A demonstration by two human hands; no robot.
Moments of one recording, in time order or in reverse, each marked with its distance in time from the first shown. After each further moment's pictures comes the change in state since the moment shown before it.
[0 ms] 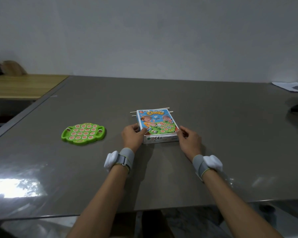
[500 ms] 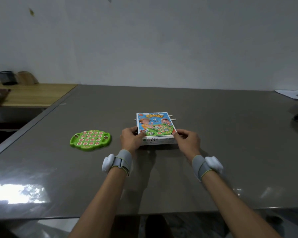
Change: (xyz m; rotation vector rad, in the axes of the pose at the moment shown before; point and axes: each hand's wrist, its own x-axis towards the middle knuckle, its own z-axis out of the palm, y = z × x) left_hand -0.006 0.023 -0.025 -0.050 -0.006 -0.043; right_hand 0.004 -0.033 0.004 0.113 0.024 0.015
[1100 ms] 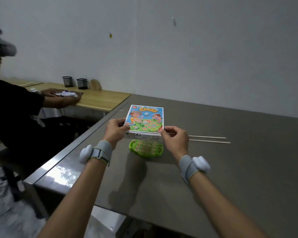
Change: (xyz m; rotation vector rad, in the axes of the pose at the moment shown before) left_hand 0.005 0.046 -0.248 0.083 0.189 0.128; right_hand -0.061 -0.147 0.180 0.193 -0.232 -0.208
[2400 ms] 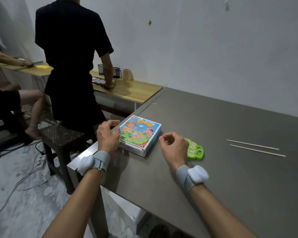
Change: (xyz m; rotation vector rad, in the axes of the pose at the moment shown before) left_hand 0.000 -0.090 -0.130 0.352 0.461 0.032; right_hand -0.053 -0.011 0.132 -0.193 -0.119 -0.116
